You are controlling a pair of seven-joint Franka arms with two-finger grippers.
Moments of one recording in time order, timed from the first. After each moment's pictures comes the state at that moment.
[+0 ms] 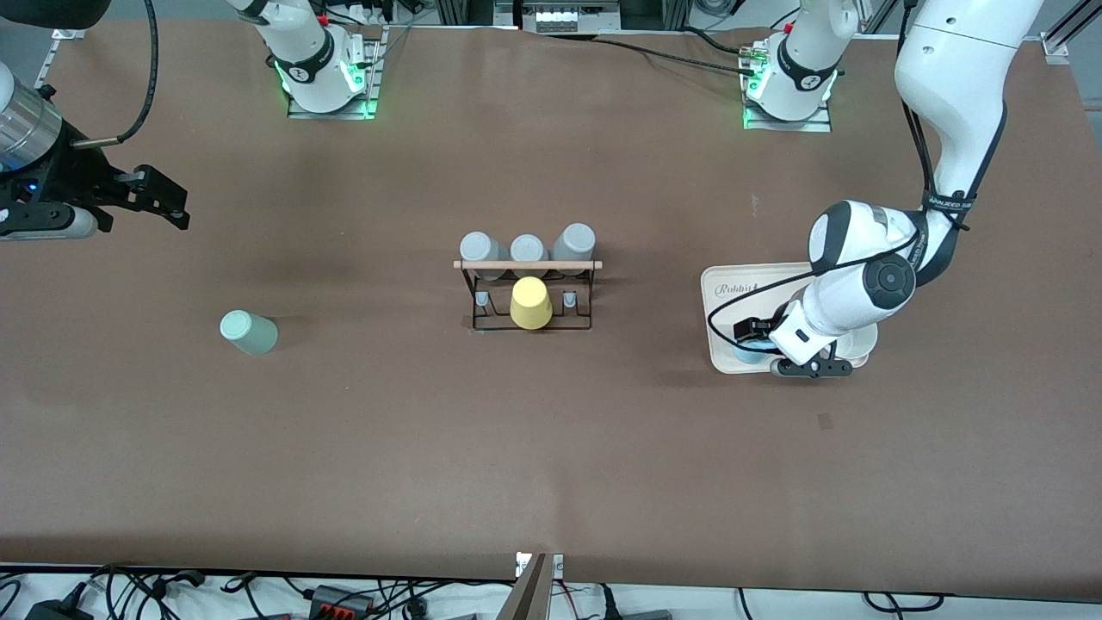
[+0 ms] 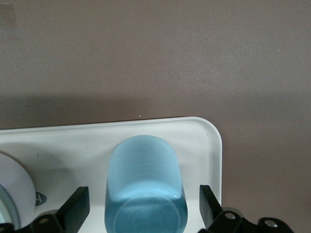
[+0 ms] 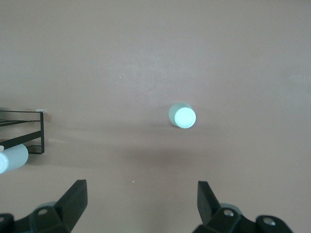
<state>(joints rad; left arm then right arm) 0.05 0.50 -0.24 -1.96 -0.02 2.42 -0.18 -0.03 0.01 0.12 -1.63 -0.03 1.66 0.03</state>
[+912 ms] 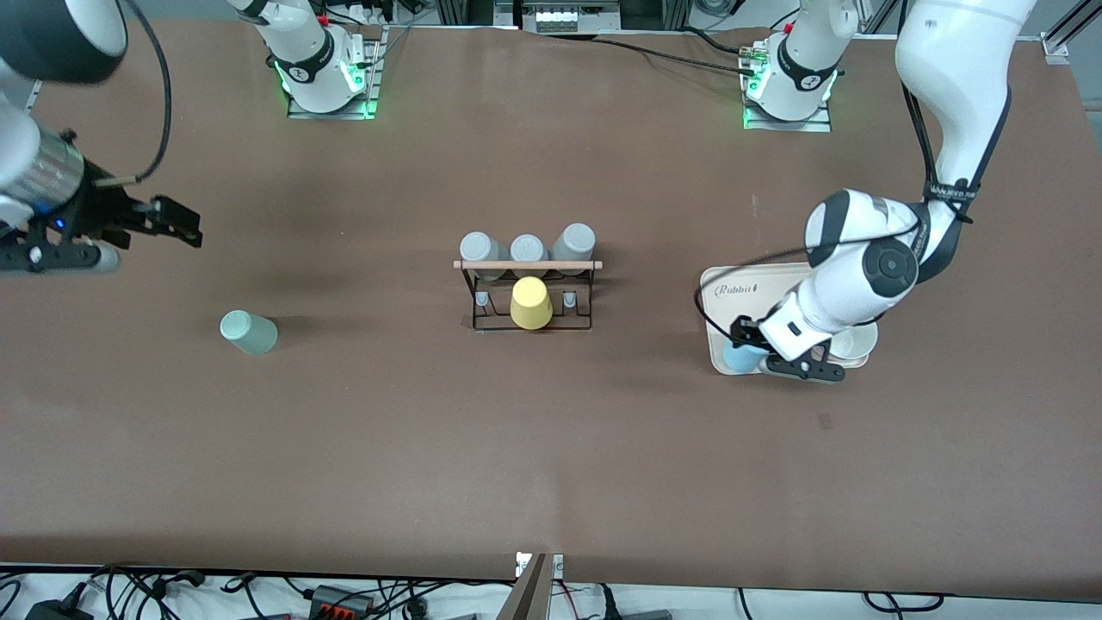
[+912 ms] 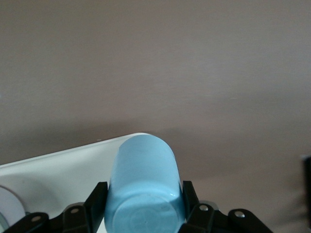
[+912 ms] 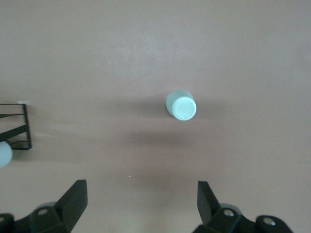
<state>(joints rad) 0.04 0.43 -0.33 -1.88 -0.02 2.35 -0.09 -0.05 0.12 0.10 -1.63 -0.03 1.65 0.03</state>
